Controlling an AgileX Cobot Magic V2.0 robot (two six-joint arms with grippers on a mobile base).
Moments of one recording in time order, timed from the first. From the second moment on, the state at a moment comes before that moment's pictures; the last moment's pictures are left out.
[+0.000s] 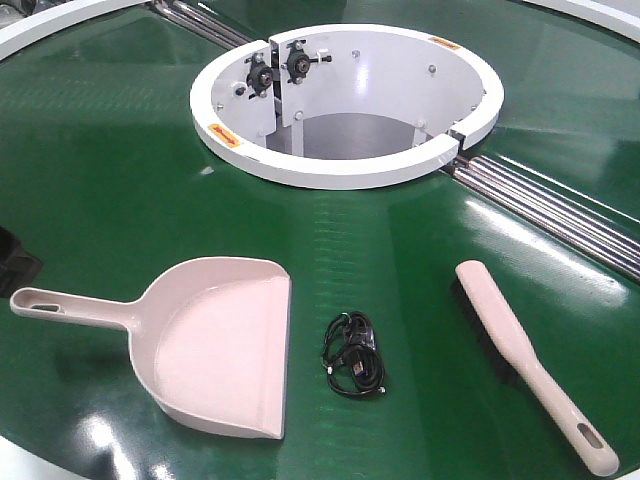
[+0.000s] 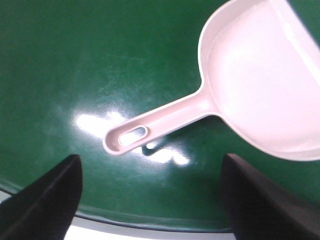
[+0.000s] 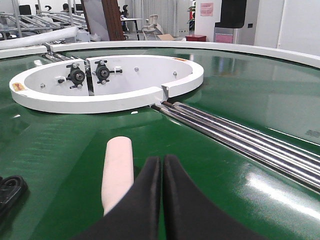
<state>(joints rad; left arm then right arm) -0.10 1.20 -1.15 -0.06 1.06 0.47 0.02 -0.02 0.03 0.07 0.14 -0.07</state>
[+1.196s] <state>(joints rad) -0.16 1.52 -1.24 -0.09 1.00 1.36 0.02 -0.02 0.03 0.07 0.14 -0.07</state>
